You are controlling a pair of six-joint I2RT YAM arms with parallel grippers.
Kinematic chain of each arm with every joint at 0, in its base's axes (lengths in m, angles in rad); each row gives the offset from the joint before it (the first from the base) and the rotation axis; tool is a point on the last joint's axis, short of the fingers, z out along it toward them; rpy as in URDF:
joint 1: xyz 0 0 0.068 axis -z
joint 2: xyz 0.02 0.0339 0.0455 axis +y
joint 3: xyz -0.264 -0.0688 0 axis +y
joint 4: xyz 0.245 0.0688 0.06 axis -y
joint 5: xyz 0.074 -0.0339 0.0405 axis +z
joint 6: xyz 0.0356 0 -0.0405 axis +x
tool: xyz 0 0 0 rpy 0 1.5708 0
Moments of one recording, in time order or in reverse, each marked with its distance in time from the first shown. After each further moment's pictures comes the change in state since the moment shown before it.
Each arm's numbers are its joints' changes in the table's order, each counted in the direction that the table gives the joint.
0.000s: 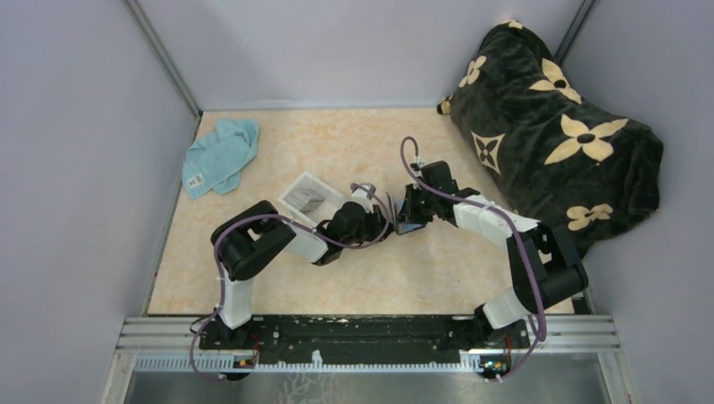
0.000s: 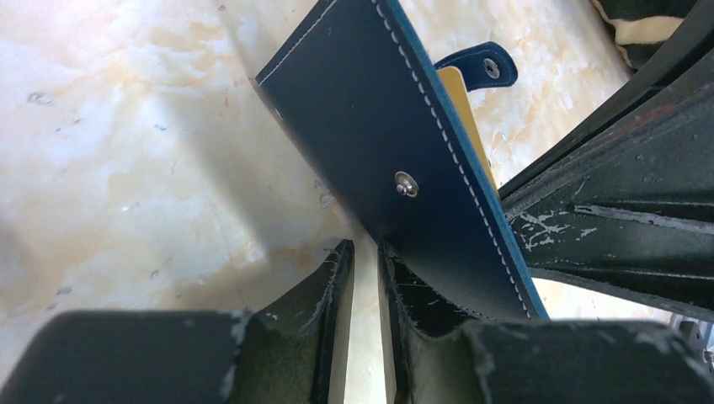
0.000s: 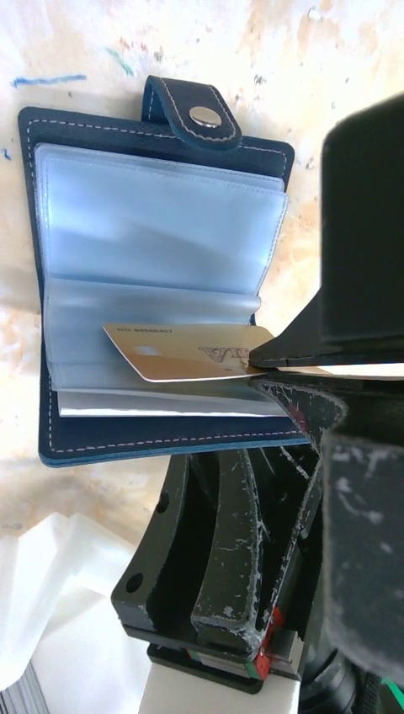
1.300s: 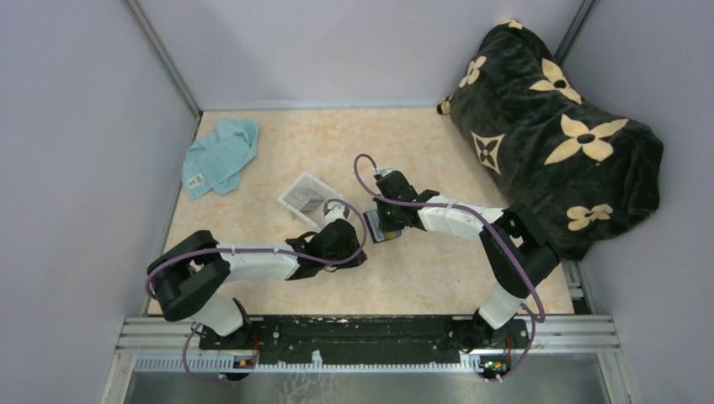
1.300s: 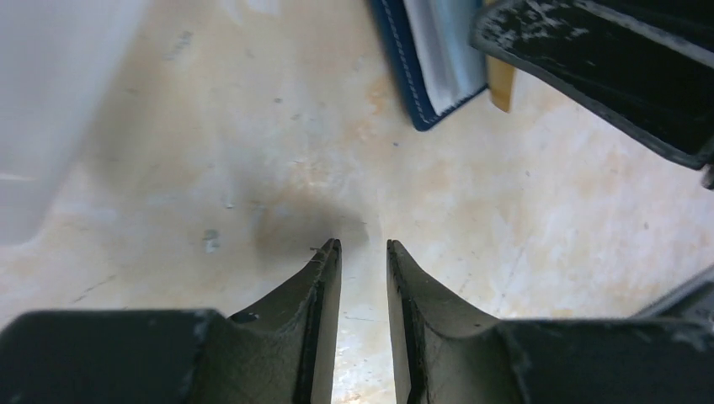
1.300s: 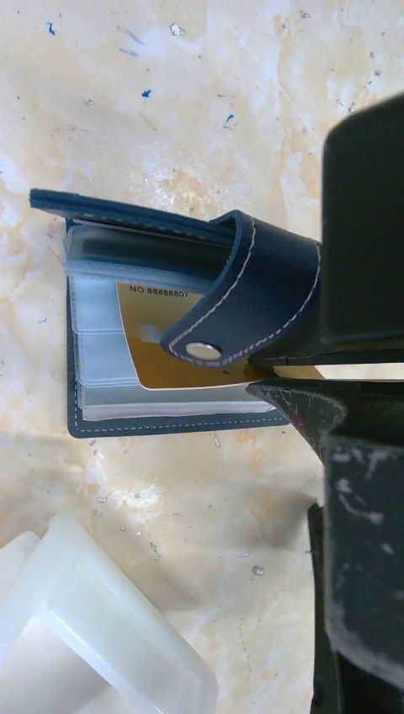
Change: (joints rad) left arm 0.087 -0.416 0.151 -0.628 0.142 -0.272; right arm -0.274 0.157 -0.133 -0.060 -0.355 -0.060
